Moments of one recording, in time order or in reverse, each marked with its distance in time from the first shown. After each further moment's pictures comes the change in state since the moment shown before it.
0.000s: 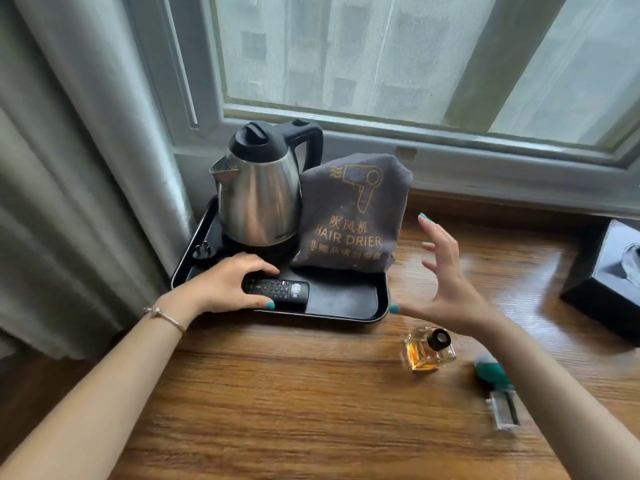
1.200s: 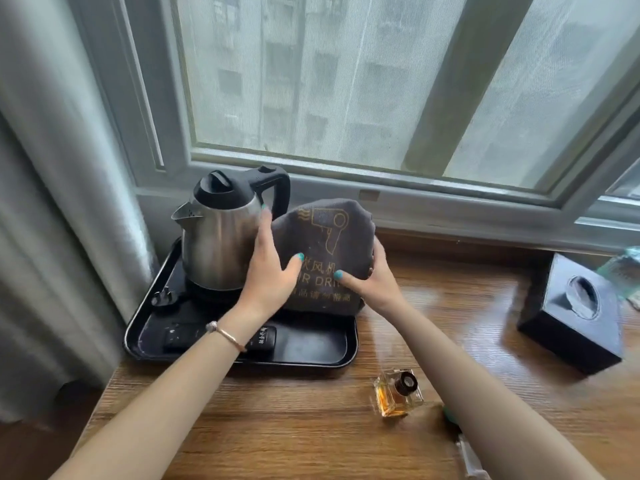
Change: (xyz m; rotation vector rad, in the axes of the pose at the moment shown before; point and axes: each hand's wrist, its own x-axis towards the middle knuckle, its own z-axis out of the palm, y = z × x) left_hand 0.090 0.119 0.004 -0.490 0.637 -0.101; right_hand 0.087 0.027 0.032 0.361 0.183 0.341
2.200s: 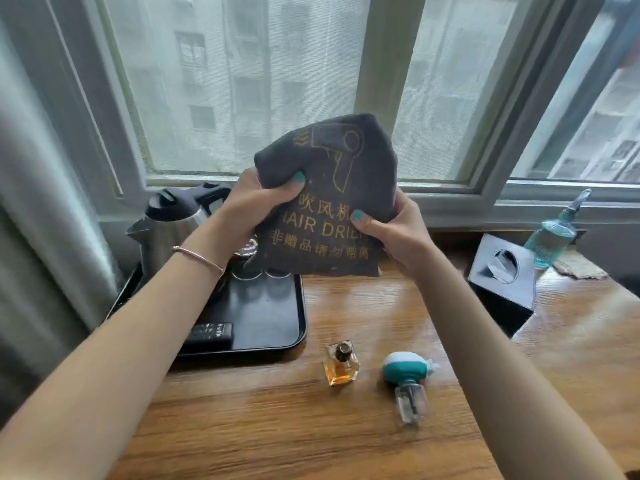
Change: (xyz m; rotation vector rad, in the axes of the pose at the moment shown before) left_hand 0.011 0.165 -0.002 -0.527 -0.300 -0.015; right_hand -0.082 -0.120 -0.124 0.339 0.096 -0.156
